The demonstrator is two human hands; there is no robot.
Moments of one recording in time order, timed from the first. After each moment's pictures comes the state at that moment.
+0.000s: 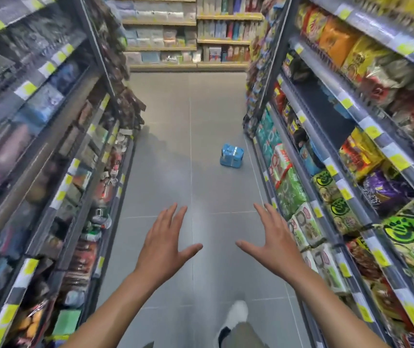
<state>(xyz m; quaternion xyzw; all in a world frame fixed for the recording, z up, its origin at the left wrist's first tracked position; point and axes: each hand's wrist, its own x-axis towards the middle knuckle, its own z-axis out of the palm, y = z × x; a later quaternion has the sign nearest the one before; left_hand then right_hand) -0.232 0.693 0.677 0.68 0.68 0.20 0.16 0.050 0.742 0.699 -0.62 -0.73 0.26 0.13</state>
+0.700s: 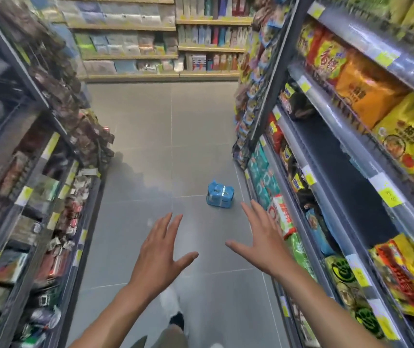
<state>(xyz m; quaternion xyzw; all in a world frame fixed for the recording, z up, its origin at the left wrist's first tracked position) -0.231 1.161 0.663 0.68 0.68 0.19 0.20 0.037 1.219 0.701 -0.62 -0.74 0.23 0.11</state>
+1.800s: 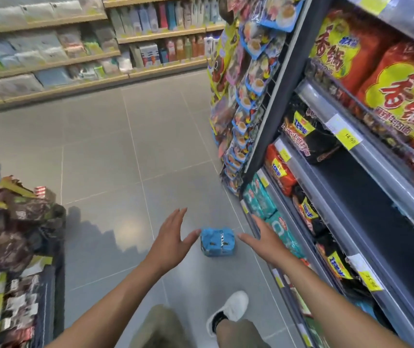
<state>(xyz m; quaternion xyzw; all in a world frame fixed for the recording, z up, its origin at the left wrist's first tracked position) -0.240 1.766 0.589 0.68 0.62 0.12 0.38 0.037 1.740 0.572 -0.73 -0.49 0.46 0.13</state>
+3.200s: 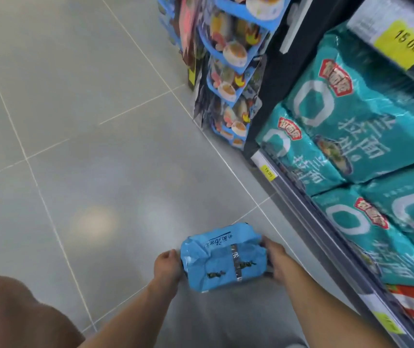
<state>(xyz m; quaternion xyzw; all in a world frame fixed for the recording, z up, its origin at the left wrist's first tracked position) -0.180 1.947 -0.168 0.18 0.76 0.11 0.62 0.077 1.886 -0.142 -0.77 0.13 0.57 0.26</state>
